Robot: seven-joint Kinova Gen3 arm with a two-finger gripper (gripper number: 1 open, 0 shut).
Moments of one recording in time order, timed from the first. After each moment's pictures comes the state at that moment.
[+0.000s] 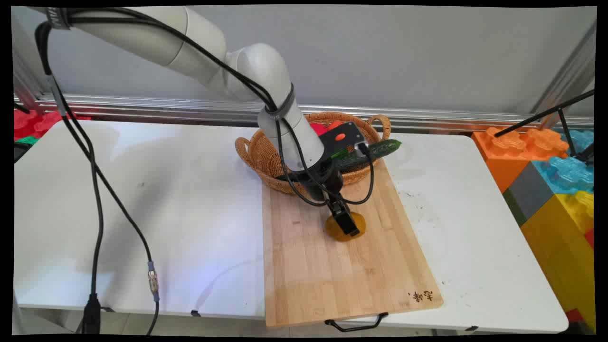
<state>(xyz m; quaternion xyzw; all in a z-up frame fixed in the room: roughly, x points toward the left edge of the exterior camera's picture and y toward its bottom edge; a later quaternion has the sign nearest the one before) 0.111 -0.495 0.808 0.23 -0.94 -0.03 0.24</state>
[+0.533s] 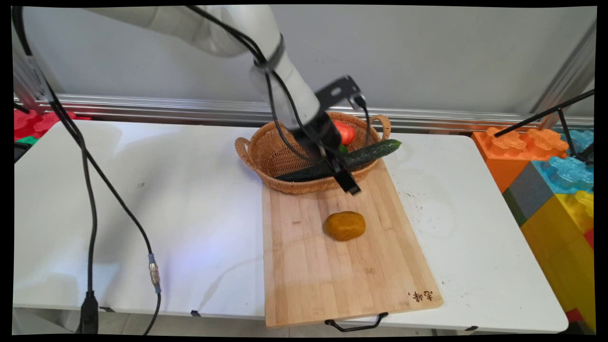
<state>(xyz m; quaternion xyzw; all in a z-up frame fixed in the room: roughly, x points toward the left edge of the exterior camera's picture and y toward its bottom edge) 0.138 -0.534 0.867 0.22 -0.94 0.01 0.27</state>
